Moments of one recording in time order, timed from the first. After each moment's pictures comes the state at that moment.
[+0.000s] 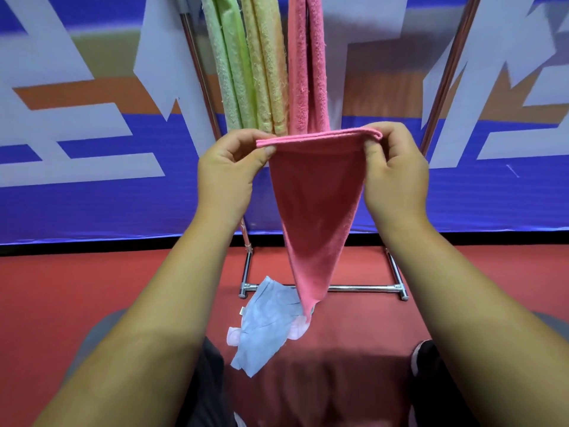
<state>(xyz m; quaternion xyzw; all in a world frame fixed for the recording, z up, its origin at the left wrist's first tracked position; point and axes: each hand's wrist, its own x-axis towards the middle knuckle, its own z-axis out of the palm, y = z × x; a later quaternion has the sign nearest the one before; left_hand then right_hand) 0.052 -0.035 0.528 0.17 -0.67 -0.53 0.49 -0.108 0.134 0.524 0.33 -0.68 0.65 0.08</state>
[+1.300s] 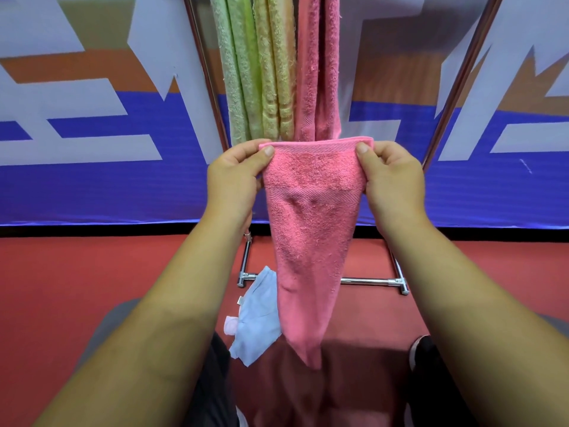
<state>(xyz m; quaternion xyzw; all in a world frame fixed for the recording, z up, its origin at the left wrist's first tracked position) 0.037 -0.051 0.490 0.30 -0.55 -0.65 0.43 -0.130 0.105 0.485 0.25 -0.71 0.66 -0.07</state>
